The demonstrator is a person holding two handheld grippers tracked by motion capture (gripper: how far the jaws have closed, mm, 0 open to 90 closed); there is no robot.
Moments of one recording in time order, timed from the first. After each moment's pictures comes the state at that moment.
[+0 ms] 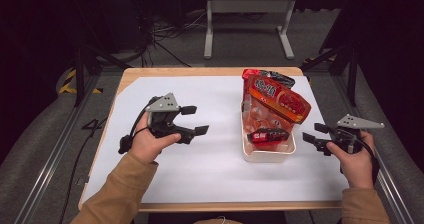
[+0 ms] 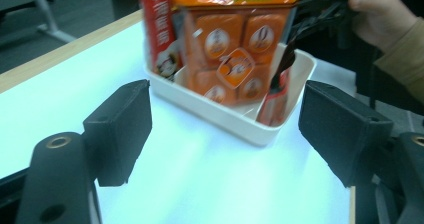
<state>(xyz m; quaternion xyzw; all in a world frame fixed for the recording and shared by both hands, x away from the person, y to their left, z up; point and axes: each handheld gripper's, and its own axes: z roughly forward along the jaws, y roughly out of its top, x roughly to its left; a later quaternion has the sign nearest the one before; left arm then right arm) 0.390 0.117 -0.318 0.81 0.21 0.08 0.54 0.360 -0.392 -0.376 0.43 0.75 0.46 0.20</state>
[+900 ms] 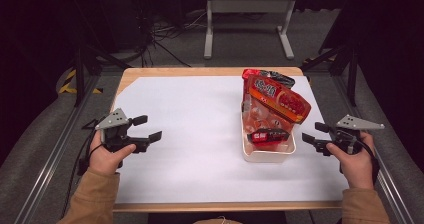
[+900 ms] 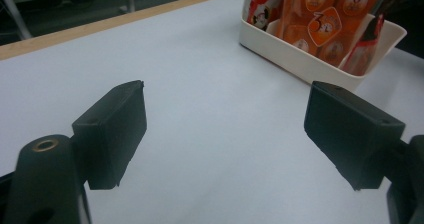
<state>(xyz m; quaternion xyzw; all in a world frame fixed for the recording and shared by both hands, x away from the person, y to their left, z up) 0.377 0.228 -0.367 0.77 0.32 0.13 0.53 0.358 -0.391 -0.377 0.42 0.75 0.46 0.21</state>
